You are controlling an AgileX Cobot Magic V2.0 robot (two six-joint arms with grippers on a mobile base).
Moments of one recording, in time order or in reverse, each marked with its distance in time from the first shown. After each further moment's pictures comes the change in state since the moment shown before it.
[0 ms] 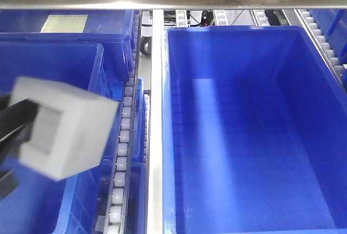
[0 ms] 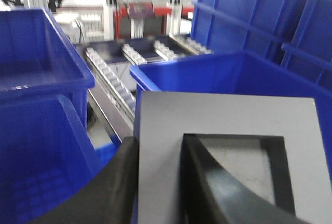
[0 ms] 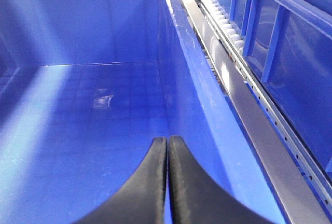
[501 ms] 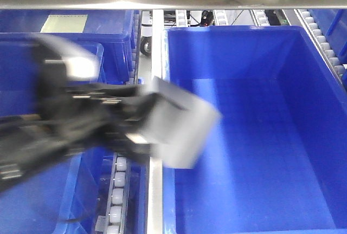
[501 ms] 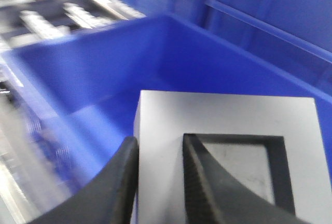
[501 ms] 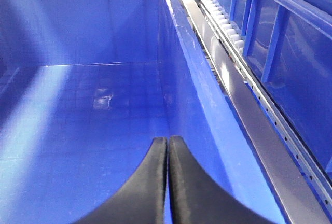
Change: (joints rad) left arm -0.328 0.532 -0.279 -0.001 -0.136 0.000; right arm 0.000 0.000 0.000 0.000 0.000 0.000
